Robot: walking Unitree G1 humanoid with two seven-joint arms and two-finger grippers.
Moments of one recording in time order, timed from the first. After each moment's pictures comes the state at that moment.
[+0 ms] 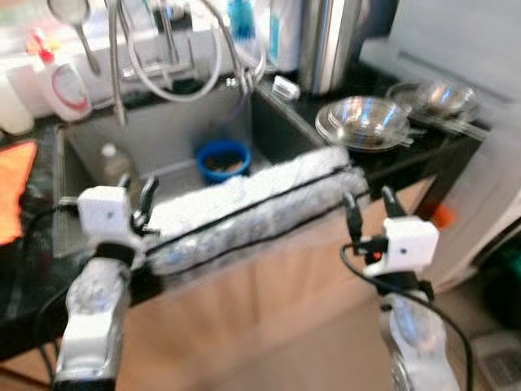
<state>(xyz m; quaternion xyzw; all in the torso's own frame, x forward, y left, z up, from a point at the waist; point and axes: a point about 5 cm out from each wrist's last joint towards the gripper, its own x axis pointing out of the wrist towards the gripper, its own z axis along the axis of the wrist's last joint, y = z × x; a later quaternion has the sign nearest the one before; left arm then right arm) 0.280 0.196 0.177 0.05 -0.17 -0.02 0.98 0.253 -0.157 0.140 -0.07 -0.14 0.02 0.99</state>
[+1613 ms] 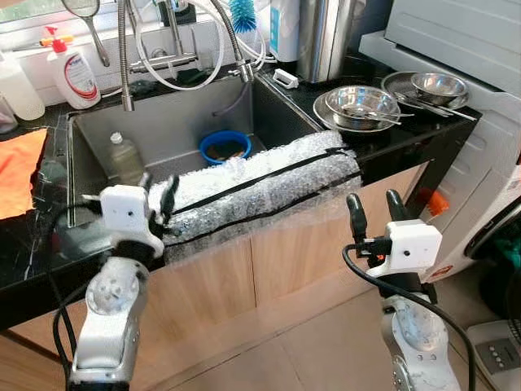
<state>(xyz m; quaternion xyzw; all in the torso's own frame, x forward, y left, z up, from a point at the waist) 0.277 0.178 0.170 0.03 -0.15 -0.04 0.99 0.254 -0.157 0.141 -0.07 -0.15 0.02 0.99</state>
